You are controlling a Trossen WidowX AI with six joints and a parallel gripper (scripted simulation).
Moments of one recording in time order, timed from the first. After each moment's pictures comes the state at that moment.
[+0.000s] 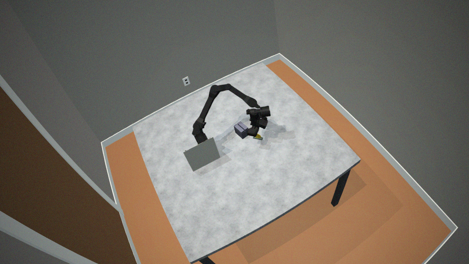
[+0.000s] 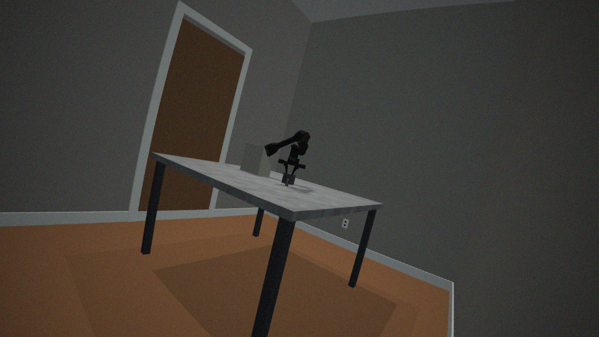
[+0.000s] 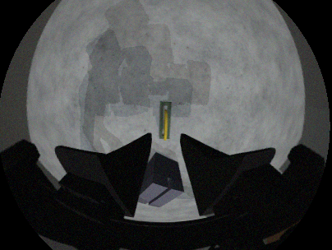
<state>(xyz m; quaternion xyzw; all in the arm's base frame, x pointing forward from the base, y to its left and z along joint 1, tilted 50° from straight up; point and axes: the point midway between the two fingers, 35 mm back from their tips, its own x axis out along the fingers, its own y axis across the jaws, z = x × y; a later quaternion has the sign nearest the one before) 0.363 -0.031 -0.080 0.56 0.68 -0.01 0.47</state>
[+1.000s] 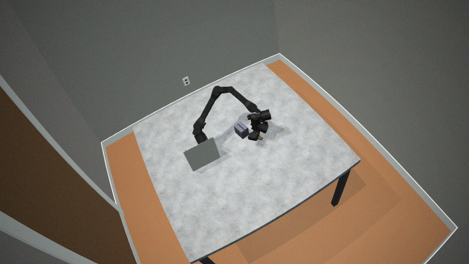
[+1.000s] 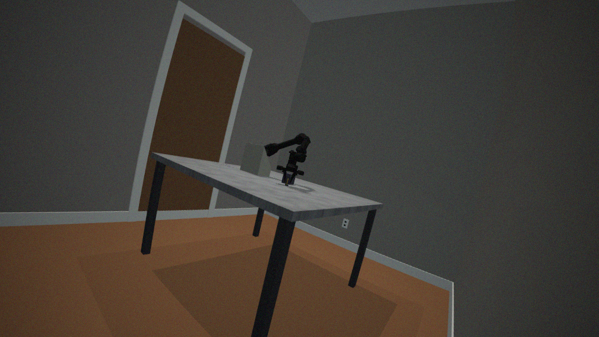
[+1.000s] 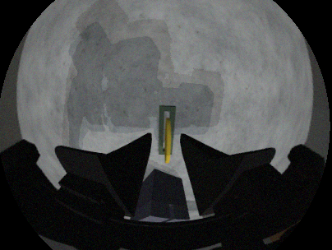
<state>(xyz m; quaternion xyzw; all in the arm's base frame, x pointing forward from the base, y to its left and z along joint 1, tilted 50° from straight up) 0.367 0.004 -0.110 0.56 0.68 -0.01 0.47</state>
